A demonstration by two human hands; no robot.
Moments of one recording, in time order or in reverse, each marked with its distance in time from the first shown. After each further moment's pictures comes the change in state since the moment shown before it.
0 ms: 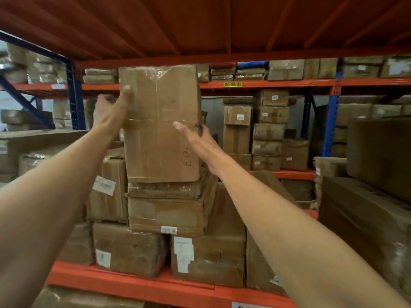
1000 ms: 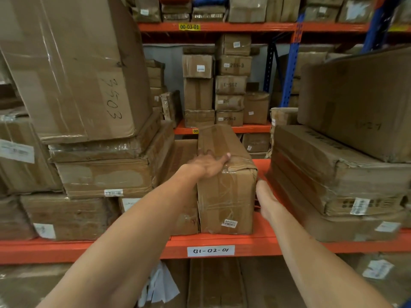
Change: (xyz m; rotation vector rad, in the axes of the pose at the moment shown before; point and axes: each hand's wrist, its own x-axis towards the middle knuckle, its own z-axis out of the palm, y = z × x) left_hand -0.242 -0.083 0.287 0.854 -1.067 0.044; right_hand -0.139 0.289 -0.186 0.304 0.506 0.652
